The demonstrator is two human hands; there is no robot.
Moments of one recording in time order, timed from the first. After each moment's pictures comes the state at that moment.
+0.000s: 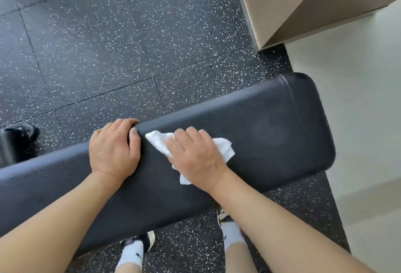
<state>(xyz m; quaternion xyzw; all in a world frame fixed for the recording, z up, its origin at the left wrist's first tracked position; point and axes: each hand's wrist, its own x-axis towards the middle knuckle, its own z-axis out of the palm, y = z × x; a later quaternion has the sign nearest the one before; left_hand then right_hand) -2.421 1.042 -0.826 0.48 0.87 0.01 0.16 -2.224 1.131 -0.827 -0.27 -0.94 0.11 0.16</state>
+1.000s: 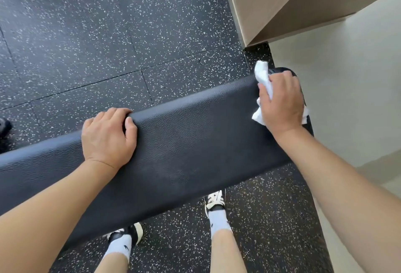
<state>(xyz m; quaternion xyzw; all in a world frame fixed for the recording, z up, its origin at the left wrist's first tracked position) -2.422 1.039 -0.830 0.49 0.86 0.04 0.13 -2.103 1.275 -0.810 -0.58 -0.81 0.07 0.05</state>
